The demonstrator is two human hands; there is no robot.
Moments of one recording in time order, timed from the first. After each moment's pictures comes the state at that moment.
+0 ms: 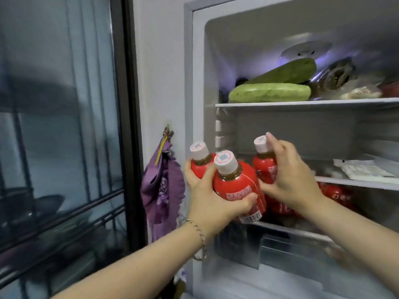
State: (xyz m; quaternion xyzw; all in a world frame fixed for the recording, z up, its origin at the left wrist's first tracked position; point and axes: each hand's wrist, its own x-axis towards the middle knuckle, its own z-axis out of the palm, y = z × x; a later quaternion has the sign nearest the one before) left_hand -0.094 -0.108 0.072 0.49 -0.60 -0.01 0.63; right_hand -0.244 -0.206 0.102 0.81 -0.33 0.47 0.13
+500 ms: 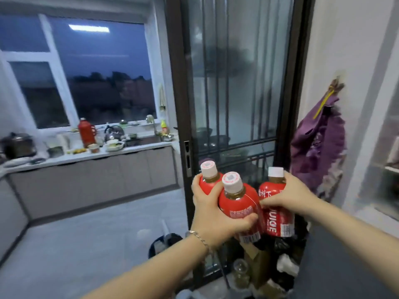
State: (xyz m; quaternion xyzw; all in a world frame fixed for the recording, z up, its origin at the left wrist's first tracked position) left_hand -0.076 0.226 -0.048 0.75 -0.35 0.14 0.54; right_hand -0.123 0.041 -0.010 0.86 -0.20 0.15 -0.44
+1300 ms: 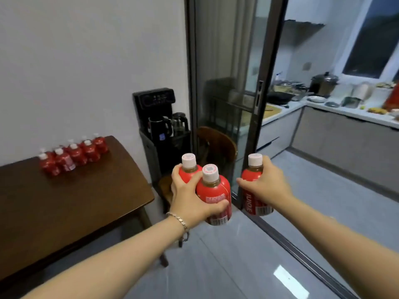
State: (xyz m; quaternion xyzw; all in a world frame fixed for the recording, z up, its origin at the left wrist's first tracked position) left_hand -0.398 0.967 -0.137 0.82 0.32 0.34 0.34; right_hand -0.235 0.873 -0.099 0.85 0.38 -0.06 -0.36
